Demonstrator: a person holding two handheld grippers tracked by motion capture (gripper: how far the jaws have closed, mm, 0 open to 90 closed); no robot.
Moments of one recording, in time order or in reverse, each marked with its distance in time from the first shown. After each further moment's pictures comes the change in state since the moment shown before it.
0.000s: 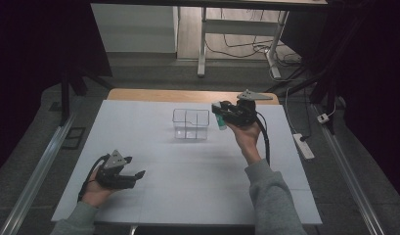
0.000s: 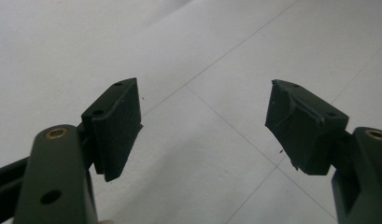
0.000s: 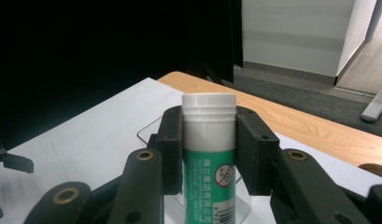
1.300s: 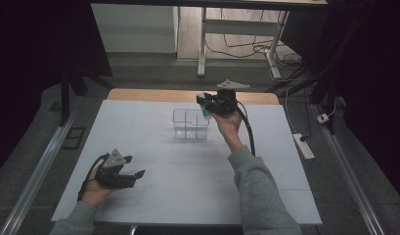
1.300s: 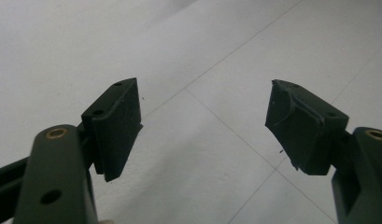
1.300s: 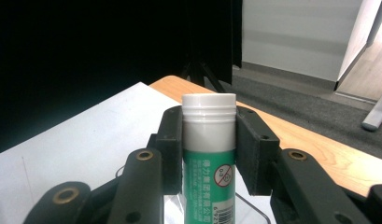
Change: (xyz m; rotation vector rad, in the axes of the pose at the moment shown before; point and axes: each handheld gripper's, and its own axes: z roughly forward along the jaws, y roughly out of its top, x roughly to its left) left arm 0.002 0.001 -0.001 -0.005 -0.009 0.000; right arm 0.000 0.014 0.067 0.019 -0.009 -0.032
